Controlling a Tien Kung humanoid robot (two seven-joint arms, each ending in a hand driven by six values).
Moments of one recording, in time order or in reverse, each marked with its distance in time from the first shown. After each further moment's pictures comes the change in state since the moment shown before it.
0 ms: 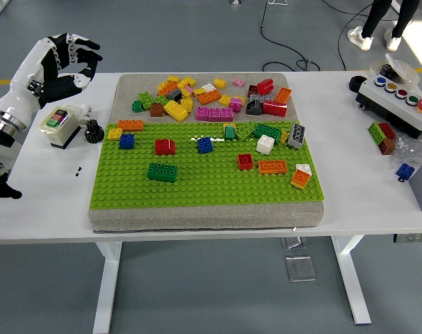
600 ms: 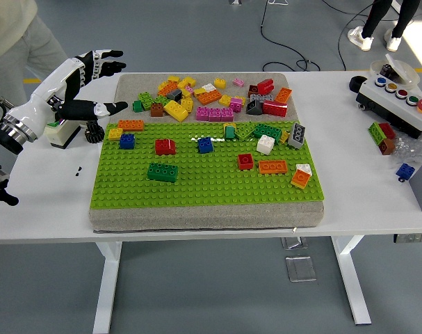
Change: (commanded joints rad) left arm 0.005 -0.011 0.029 0.009 0.173 -0.141 0.002; right arm -0.001 -0.002 0.002 0.000 0.000 -0.001 0.001
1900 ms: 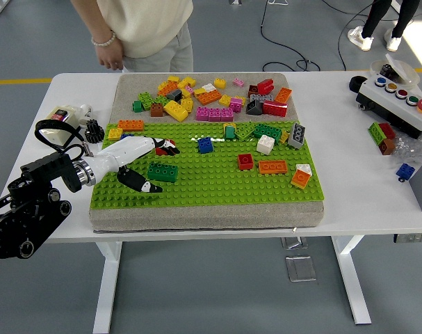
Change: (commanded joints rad) left arm -0.141 -0.078 0.435 0.320 0.490 0.221 -0.176; right arm 0.003 0.002 -0.017 0.000 0.006 0.000 -0.005
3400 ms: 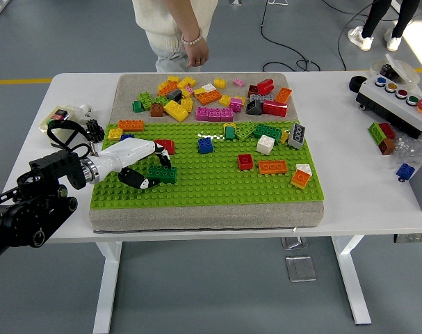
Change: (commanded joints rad) left arm -0.097 -0.039 0.122 0.197 -0.004 0.081 -0.040; right arm 0.008 0.000 -0.009 0.000 0.010 -0.003 0.001
